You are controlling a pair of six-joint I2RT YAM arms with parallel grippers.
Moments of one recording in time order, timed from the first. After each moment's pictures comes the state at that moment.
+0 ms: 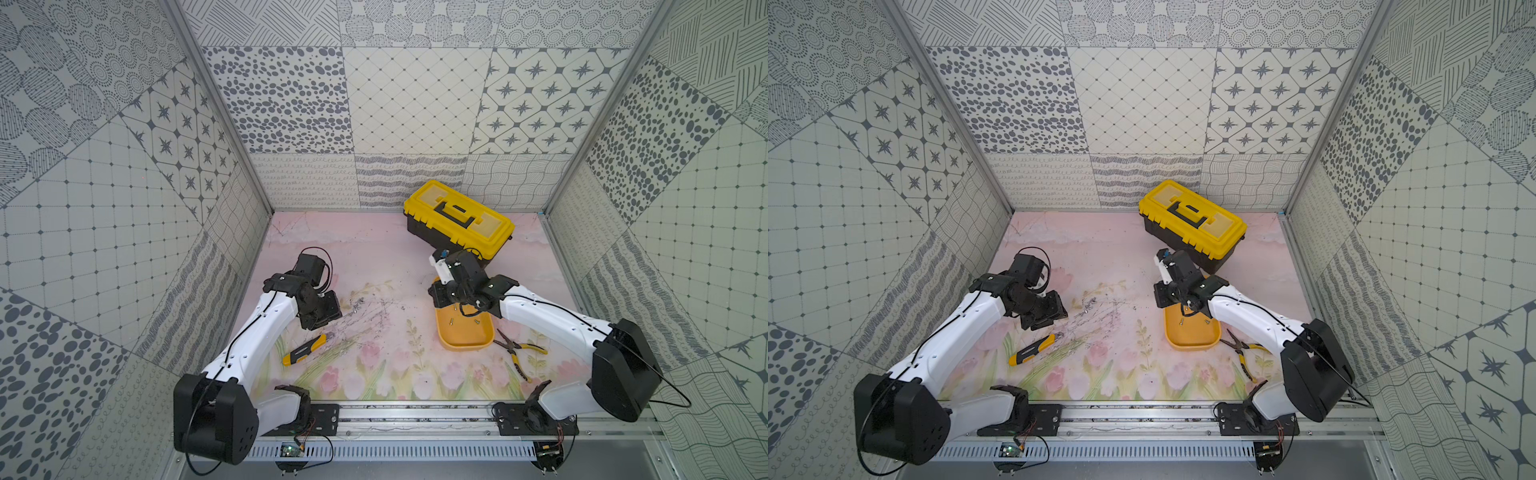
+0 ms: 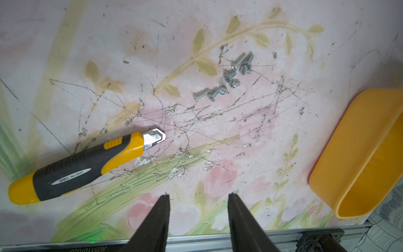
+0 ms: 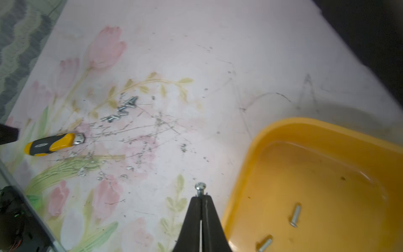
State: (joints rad) left arm -0.13 1.25 0.99 -1.06 0.21 -0.54; right arm 0.63 1.41 0.95 -0.40 -0.09 0.32
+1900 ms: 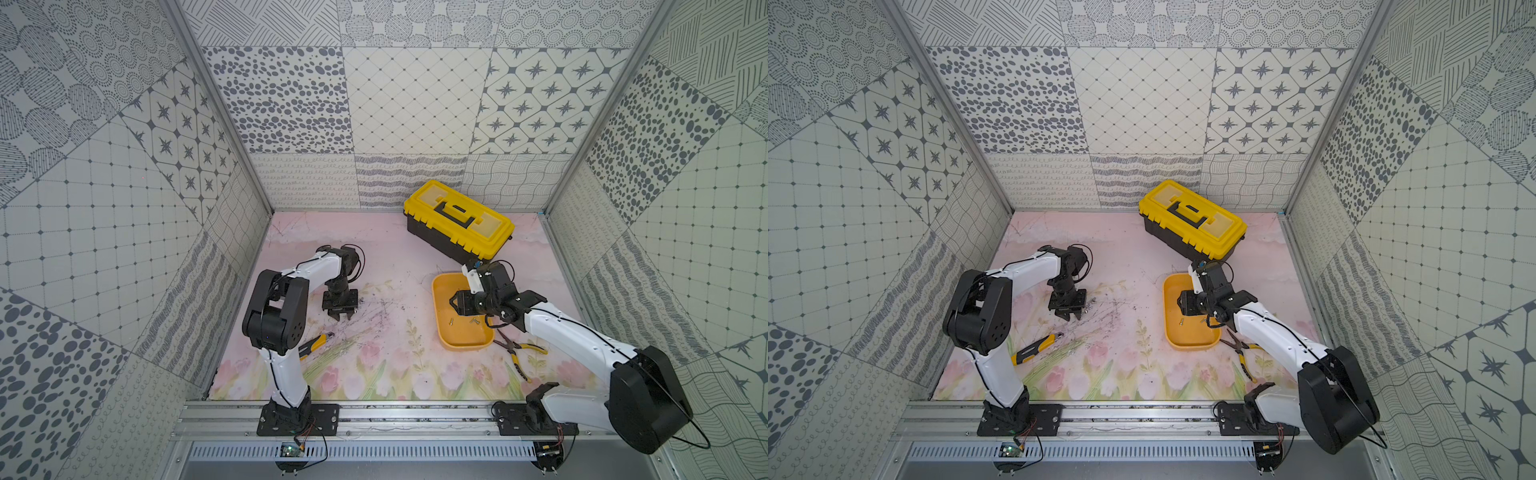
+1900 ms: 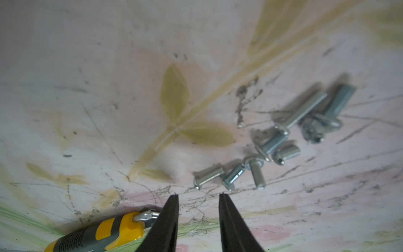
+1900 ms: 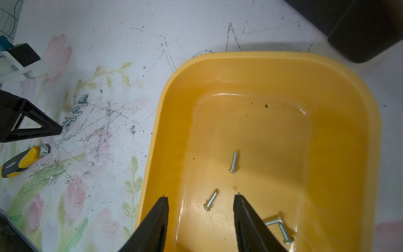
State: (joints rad) left arm -0.24 1.90 1.27 -1.11 0.06 -0.35; right arm 0.48 1.27 0.76 -0.37 -0.15 0.36
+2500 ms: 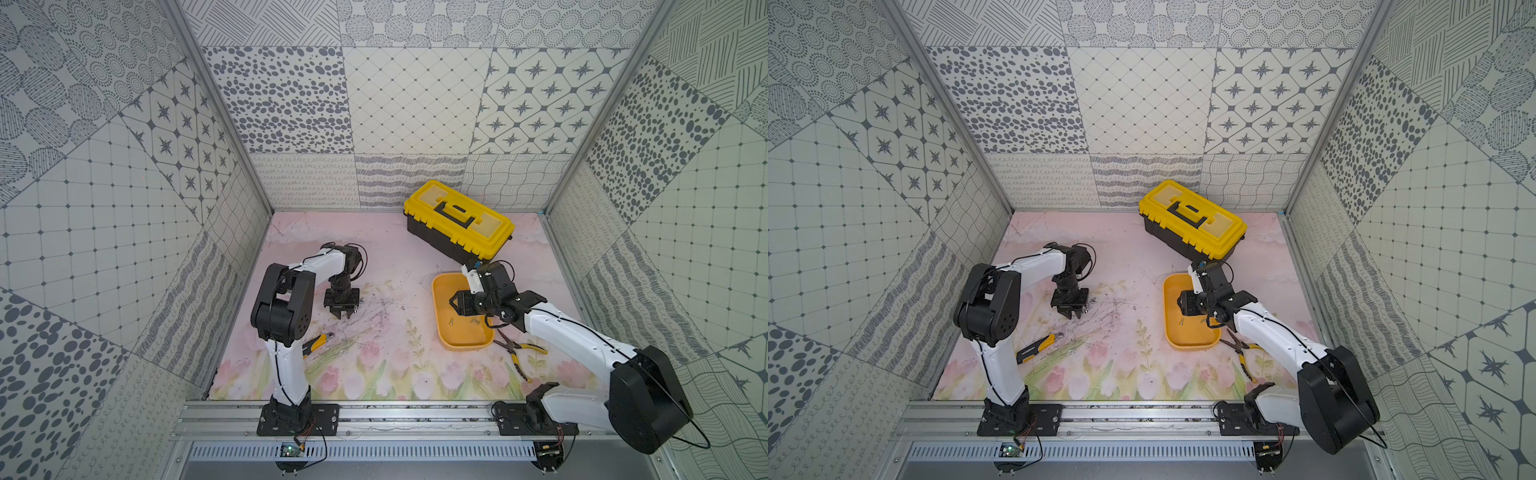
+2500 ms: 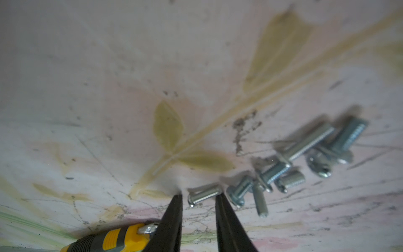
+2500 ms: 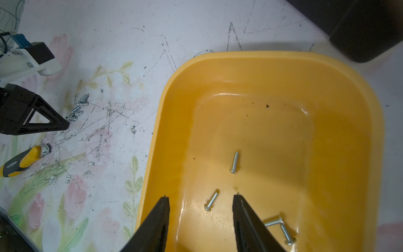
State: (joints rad) left arm -0.24 1.97 1.33 -1.13 0.03 -0.32; right arm 0.48 1.27 0.75 -0.37 -0.15 0.36
